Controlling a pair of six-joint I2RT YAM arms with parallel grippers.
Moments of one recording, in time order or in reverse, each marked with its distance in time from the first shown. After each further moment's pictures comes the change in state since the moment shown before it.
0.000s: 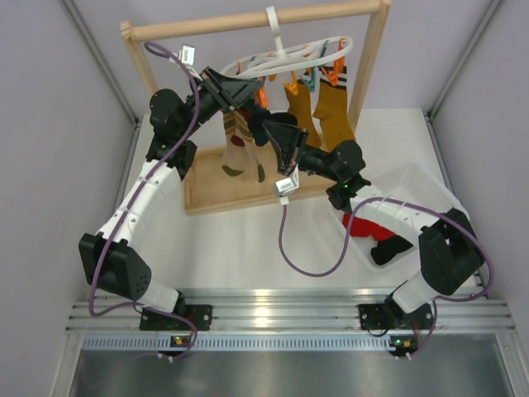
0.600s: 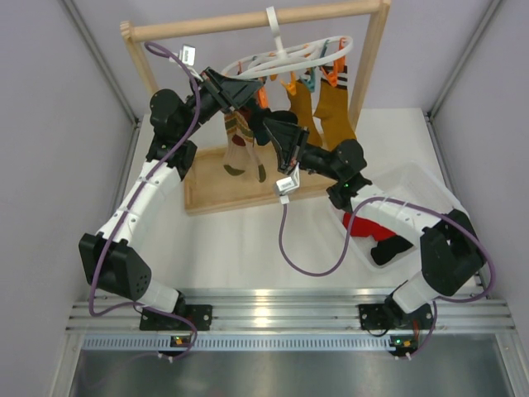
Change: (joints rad) left arm 0.000 0.000 -0.002 -0.002 -0.003 0.030; right arm 0.000 -0.006 0.009 -0.003 0.000 -0.001
